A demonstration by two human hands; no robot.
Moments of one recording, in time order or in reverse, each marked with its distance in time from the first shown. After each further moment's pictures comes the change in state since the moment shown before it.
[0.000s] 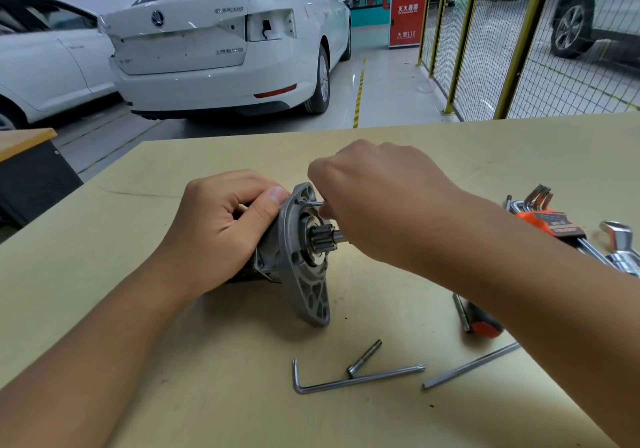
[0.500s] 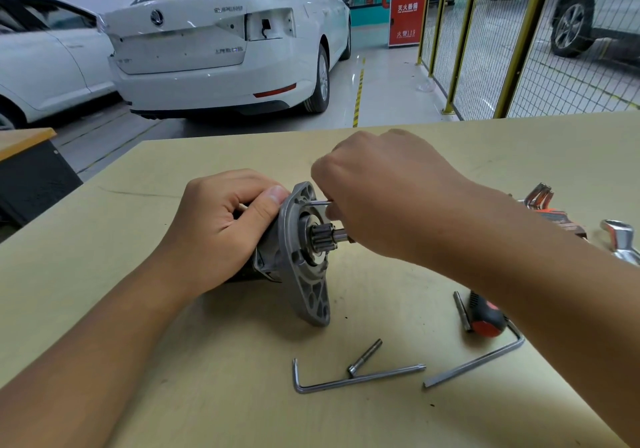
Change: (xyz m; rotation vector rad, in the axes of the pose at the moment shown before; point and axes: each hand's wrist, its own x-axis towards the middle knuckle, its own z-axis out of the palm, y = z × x) left_hand 0.000 -0.001 0.000 0.017 -0.004 0.013; right_hand 0.002 0.003 -0.004 -0.090 0.001 -0.062
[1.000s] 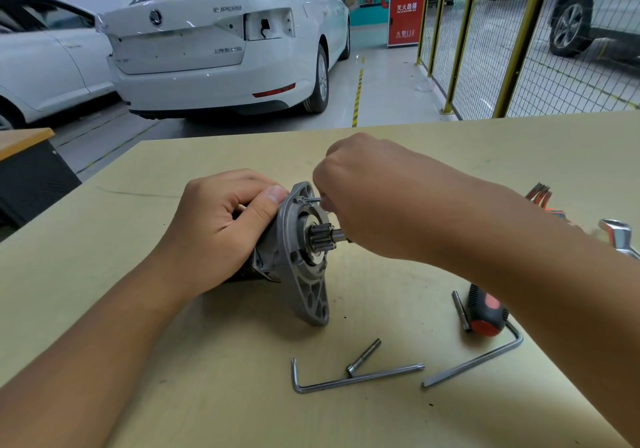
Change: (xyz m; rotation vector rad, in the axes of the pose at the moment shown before) left_hand 0.000 -0.001 0.000 0.001 -0.004 -0.005; right_hand 0.004 0.004 0.005 0.152 -0.067 -0.031
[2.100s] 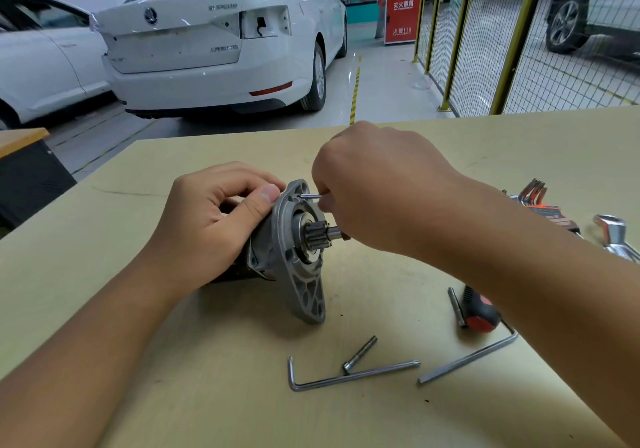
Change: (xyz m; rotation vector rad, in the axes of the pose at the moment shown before) left_hand 0.001 0.006 -0.003 -0.042 0.035 -0.052; right_hand -0.002 -0.004 0.000 -0.059 0.110 0.134
